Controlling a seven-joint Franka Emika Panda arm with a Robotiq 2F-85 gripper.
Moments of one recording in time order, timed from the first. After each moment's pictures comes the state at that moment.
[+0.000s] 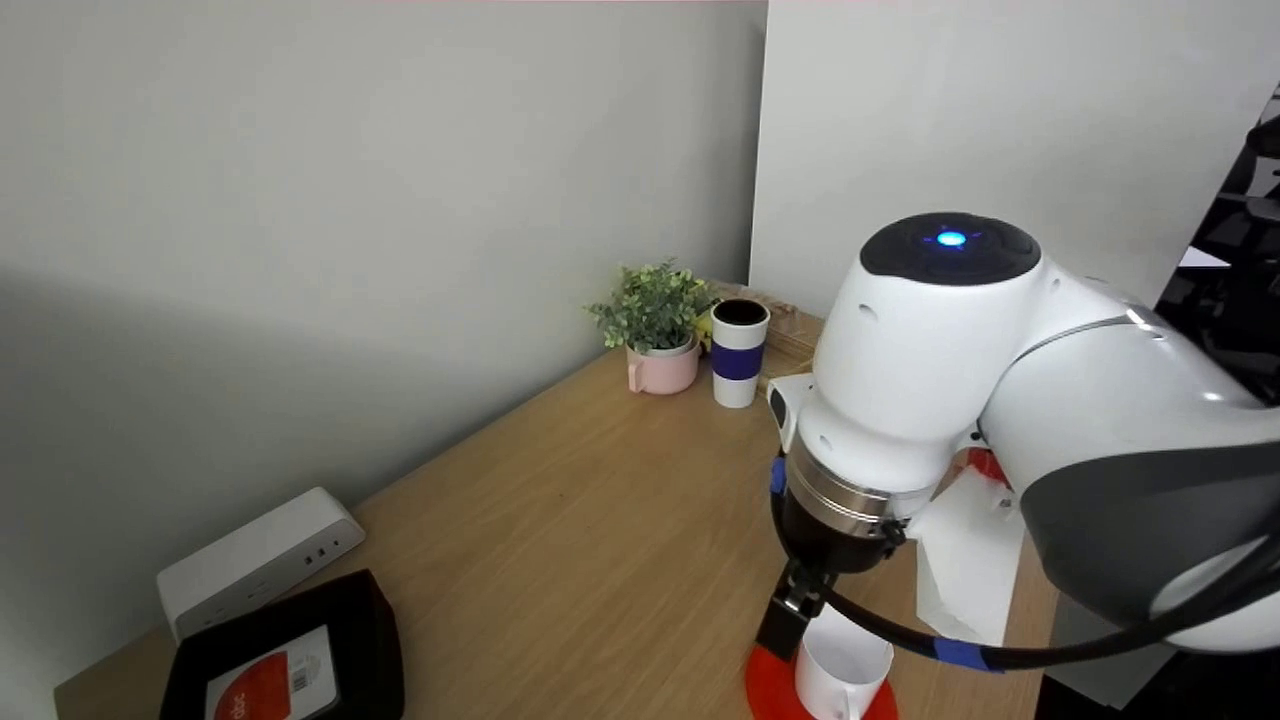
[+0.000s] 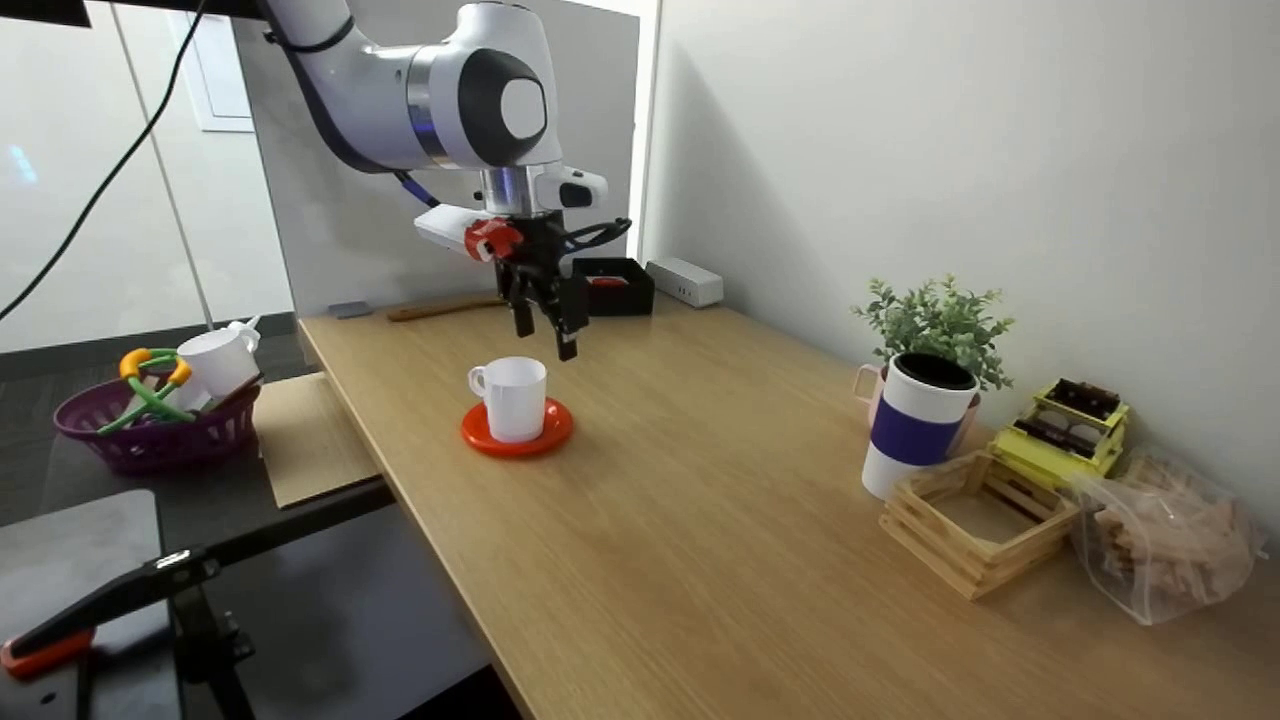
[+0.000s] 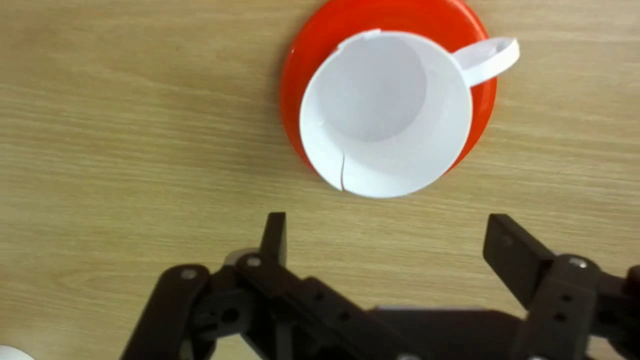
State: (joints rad) arm 0.43 0.51 -0.03 -2.08 -0.20 2.67 0.52
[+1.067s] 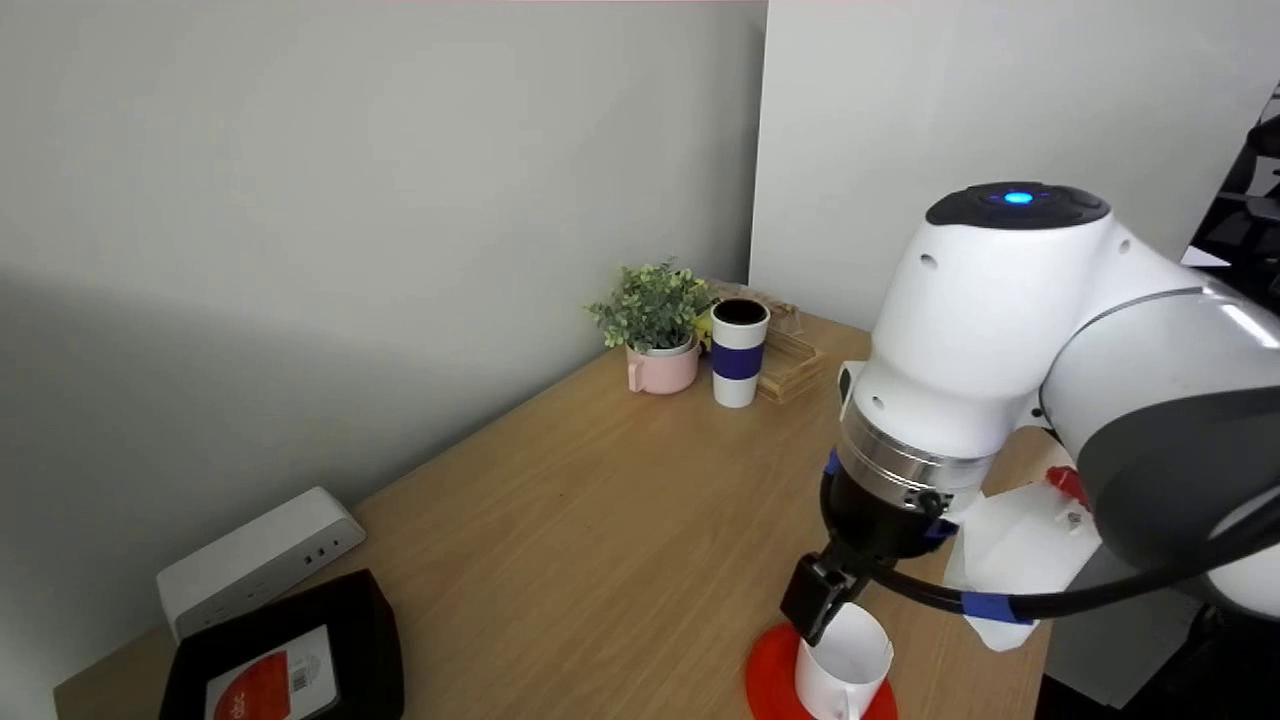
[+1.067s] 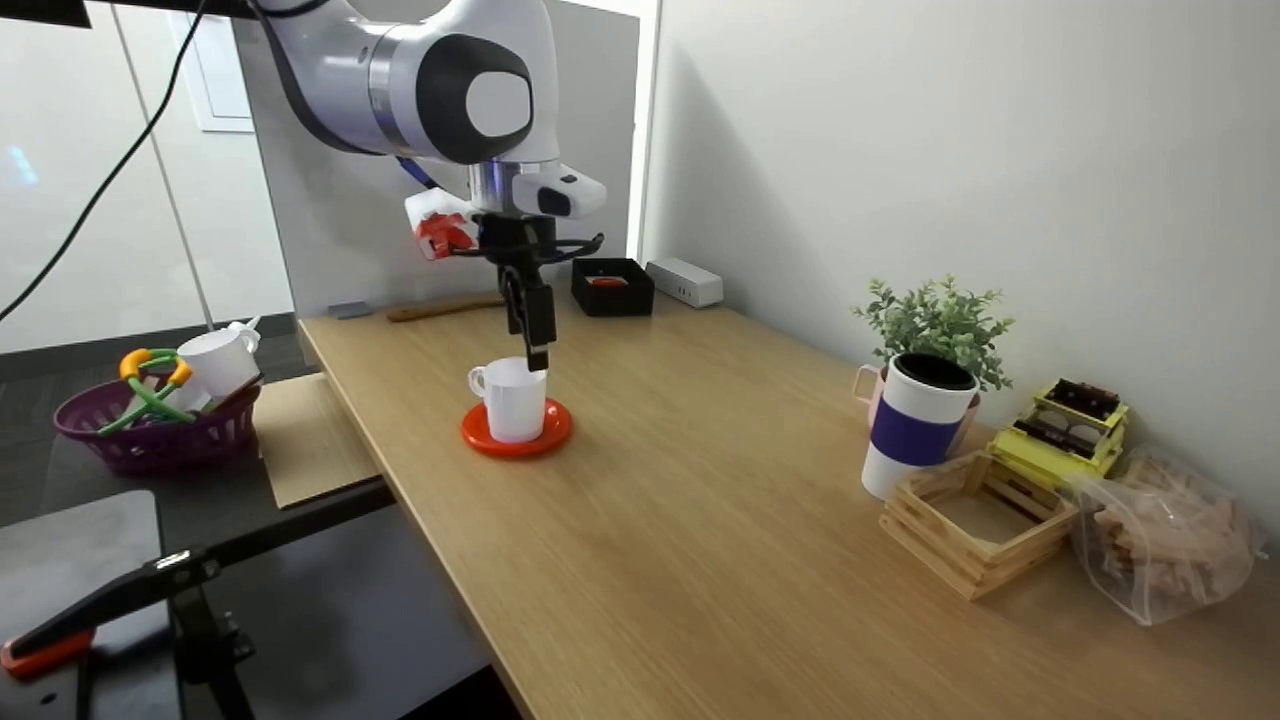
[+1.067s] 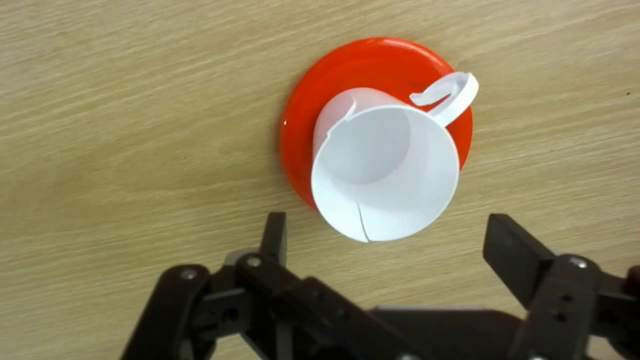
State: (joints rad) arm 0.40 0.42 0.00 -2.21 -0.02 2.71 0.65
